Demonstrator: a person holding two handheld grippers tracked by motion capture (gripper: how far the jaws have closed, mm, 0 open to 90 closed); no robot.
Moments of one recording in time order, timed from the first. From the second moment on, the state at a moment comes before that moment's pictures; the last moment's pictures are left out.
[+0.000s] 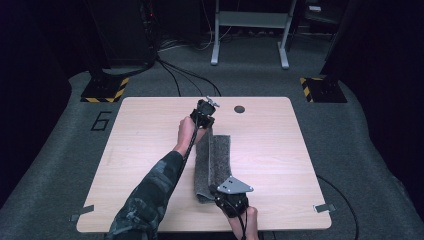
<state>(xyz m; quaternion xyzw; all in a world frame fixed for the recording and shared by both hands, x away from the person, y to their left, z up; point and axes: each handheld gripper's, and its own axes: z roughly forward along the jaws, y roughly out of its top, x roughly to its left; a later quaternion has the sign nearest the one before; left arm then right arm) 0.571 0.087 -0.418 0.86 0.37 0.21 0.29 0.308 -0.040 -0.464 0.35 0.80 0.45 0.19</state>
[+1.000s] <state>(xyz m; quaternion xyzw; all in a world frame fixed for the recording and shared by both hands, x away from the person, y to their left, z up) 0.552 0.103 -0.451 0.85 0.41 0.16 0.29 0.313 -0.083 -0.504 0.42 0.80 0.41 0.16</state>
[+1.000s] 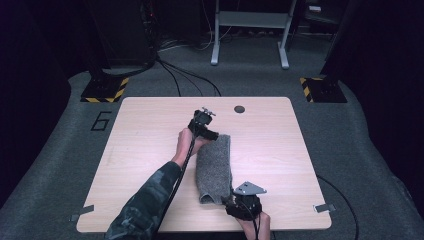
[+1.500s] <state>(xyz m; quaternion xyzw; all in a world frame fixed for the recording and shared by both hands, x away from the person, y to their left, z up) 0.450 0.137 -0.465 0.86 0.37 0.14 0.31 0.335 -0.091 -0.501 0.43 0.80 0.38 0.17</state>
